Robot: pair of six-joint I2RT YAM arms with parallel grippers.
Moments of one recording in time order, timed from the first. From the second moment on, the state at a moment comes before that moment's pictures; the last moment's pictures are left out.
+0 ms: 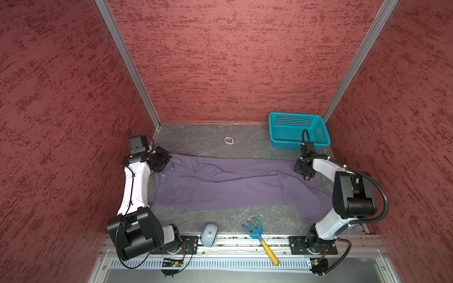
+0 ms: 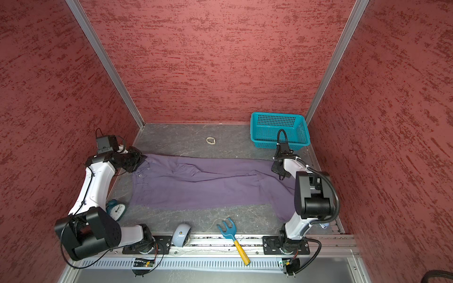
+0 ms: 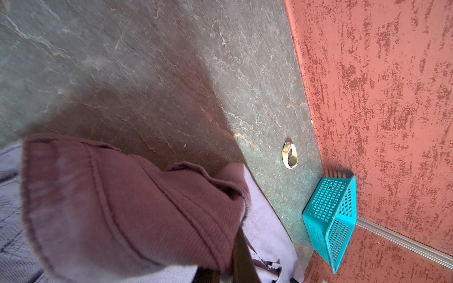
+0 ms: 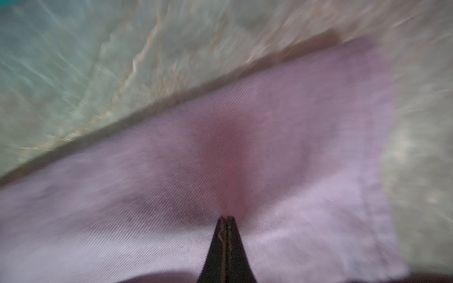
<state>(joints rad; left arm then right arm) 0.36 1.31 1.14 -0.79 0.41 -0.75 -0.06 1.62 1.00 -0.55 0.17 0.49</state>
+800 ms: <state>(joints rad) 0.42 1.19 1.25 -0.91 0.43 -0.72 -0.31 1.13 1.29 -0.82 0.25 0.49</state>
